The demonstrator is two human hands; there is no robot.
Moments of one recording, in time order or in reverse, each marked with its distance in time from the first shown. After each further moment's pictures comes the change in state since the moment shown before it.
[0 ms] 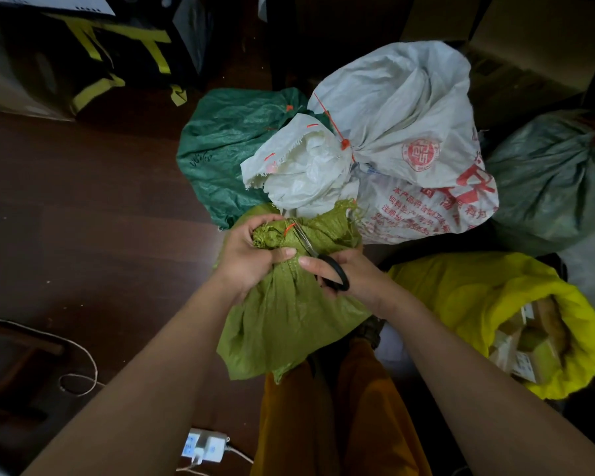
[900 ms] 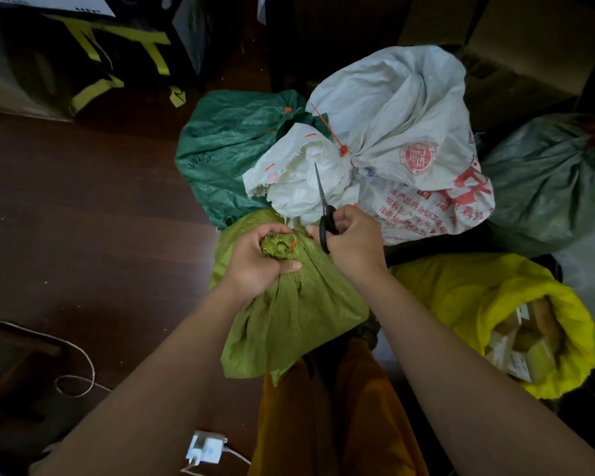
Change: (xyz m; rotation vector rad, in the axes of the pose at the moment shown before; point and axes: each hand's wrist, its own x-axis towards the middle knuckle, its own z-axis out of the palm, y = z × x) left_hand -0.004 -0.006 0.007 0.137 -0.030 0.015; right_hand 0.025 -0.023 0.002 0.031 0.579 -0.126
